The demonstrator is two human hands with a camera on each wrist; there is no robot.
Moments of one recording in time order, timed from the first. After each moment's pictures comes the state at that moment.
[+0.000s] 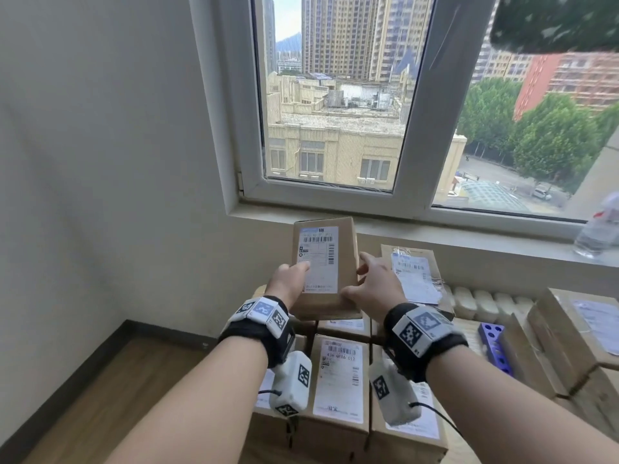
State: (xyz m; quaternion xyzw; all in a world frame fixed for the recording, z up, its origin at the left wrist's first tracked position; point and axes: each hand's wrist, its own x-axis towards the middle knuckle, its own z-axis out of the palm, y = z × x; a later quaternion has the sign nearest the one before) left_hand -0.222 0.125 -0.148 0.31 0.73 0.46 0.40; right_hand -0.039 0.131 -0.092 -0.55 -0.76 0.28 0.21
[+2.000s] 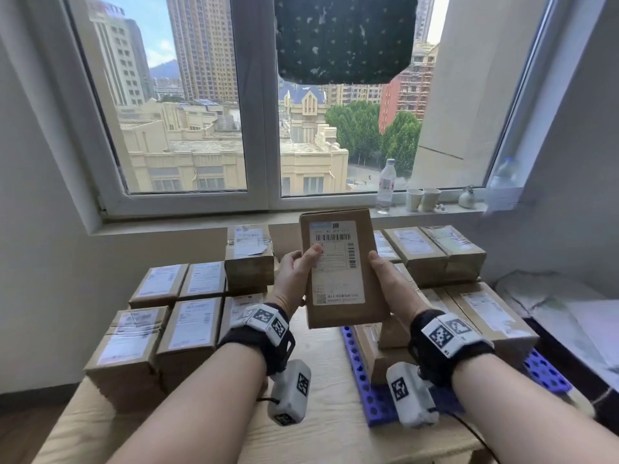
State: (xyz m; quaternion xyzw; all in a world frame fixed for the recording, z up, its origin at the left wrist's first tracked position) left_hand 0.107 -0.009 -0.092 0.47 0.48 0.53 0.51; right_hand 0.291 -0.038 -0.076 -0.52 -0.52 0.49 0.47
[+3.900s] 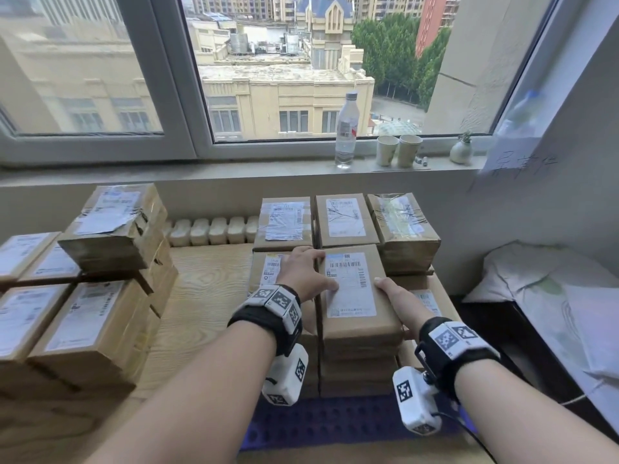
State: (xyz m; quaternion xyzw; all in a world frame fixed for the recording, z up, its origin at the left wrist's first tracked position) left_hand 0.379 0.134 -0.157 0.63 0.69 0.20 0.31; right_hand 0.574 0.112 -0.172 -0.69 -0.41 0.55 0.24
